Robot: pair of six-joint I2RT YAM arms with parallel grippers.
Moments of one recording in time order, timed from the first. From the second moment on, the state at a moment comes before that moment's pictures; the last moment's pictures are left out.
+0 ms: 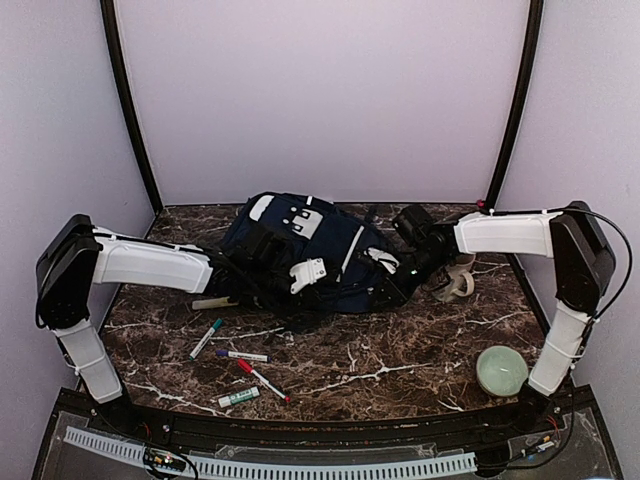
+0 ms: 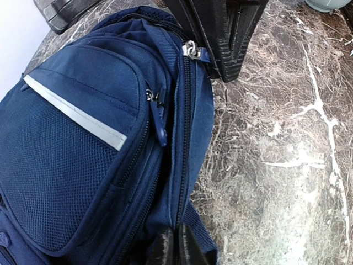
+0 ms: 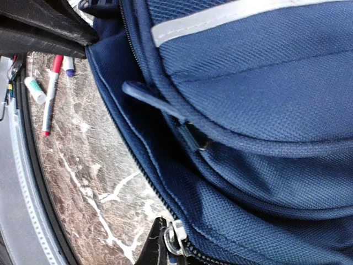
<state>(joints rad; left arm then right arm) -0.84 1.75 1.09 -0.09 0.20 0.49 0.61 1.79 1.21 -0.64 -0.56 -0.24</state>
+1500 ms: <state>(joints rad) -0.90 2.02 1.24 0.30 0.38 0.04 0.54 1.52 1.18 -0.67 -0.44 -0.30</state>
